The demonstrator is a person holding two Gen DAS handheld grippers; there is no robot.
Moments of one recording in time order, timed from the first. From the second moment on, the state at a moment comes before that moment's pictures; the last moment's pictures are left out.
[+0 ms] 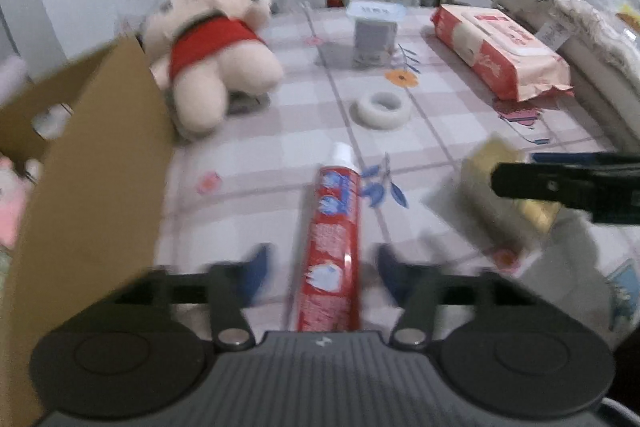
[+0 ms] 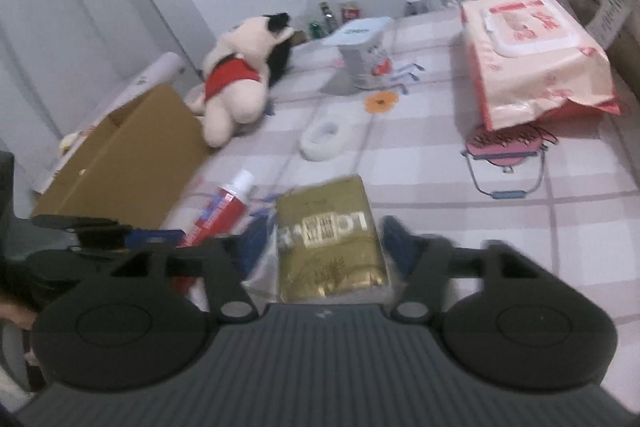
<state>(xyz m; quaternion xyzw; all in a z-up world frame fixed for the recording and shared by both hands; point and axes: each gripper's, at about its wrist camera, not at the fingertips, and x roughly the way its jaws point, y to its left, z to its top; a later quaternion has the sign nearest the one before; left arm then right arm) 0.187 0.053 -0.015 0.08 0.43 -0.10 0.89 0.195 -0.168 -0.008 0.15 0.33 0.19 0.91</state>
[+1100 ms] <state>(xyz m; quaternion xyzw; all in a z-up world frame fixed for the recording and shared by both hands) 0.148 0.050 -0.010 0.11 0.43 -0.14 0.89 0.178 -0.144 -0.008 0.10 0.36 0.24 0.90</state>
